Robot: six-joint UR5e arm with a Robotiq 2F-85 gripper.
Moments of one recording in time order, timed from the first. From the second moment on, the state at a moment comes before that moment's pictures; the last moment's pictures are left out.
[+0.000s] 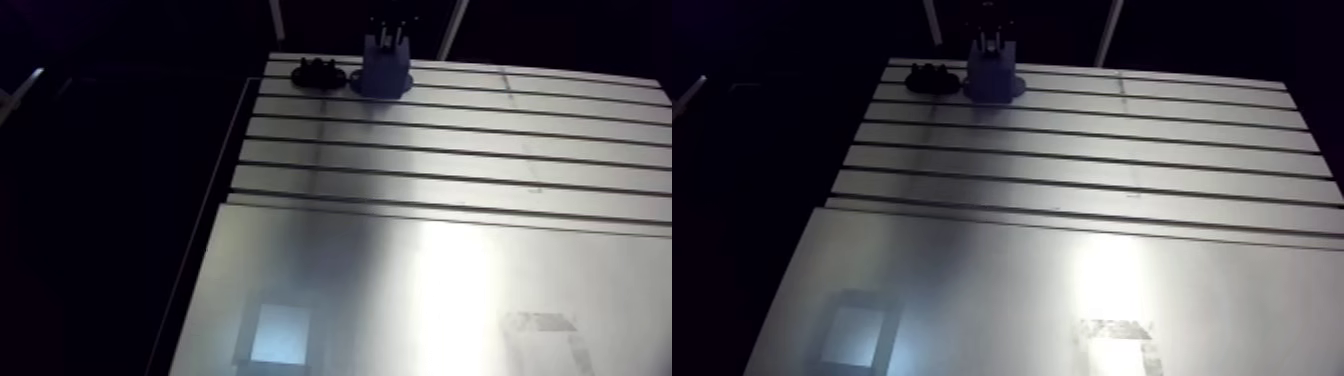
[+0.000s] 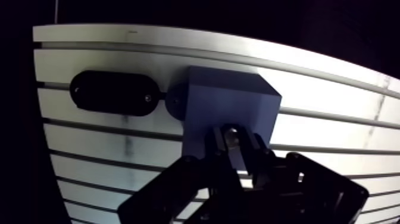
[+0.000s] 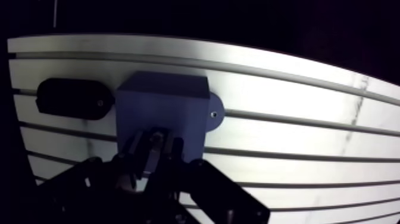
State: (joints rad) arm 0.06 -0.96 1.41 -1.98 -1.57 -1.64
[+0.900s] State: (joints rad) arm 0.07 -0.96 1.41 -1.96 -1.57 -1.82
